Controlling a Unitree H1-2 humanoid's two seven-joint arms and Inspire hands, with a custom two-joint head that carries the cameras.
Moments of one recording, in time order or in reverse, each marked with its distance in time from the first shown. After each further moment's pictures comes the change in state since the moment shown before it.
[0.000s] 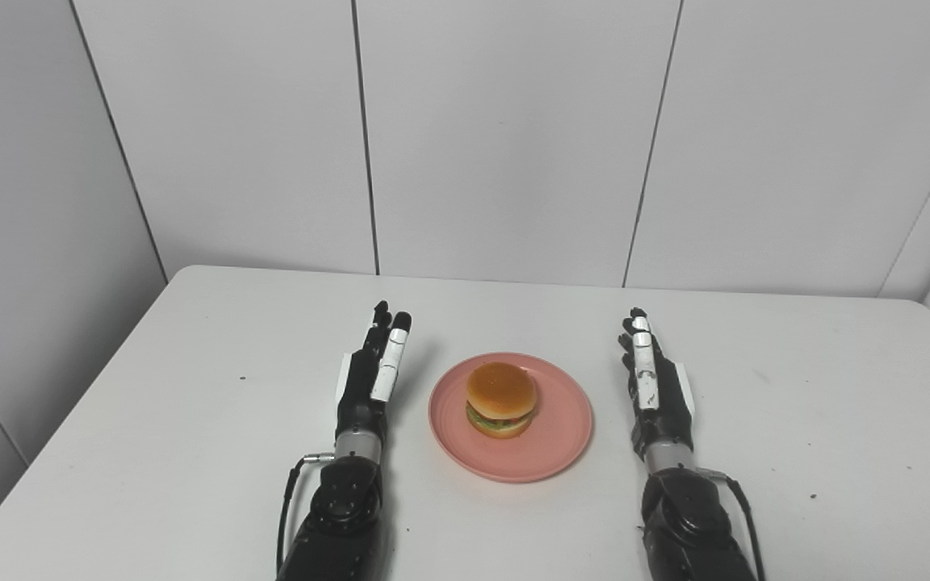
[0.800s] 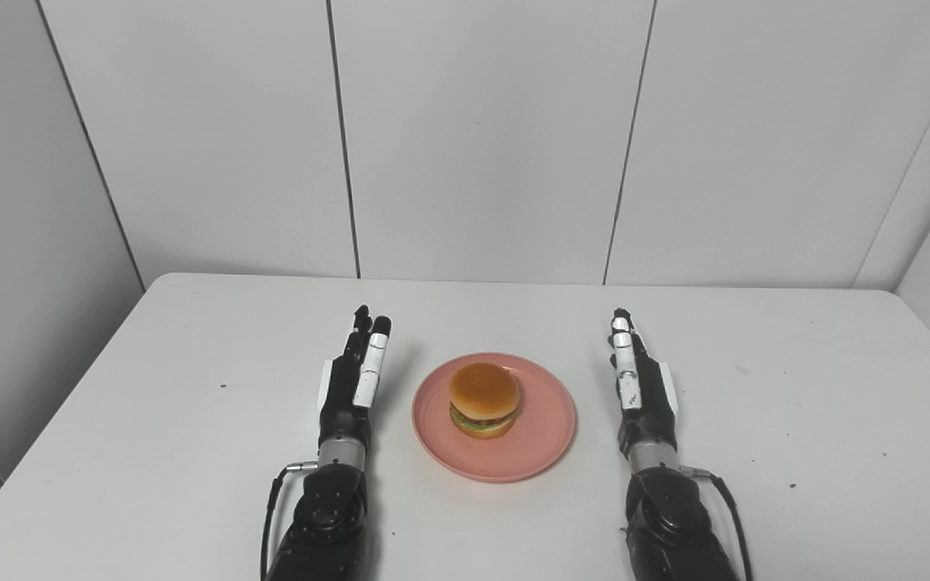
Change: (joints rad) left arm 0.020 0.005 0.005 -0.037 -0.012 0.025 -0.019; right arm 0.016 0.016 0.011 -0.028 -0.054 0.019 -0.066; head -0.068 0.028
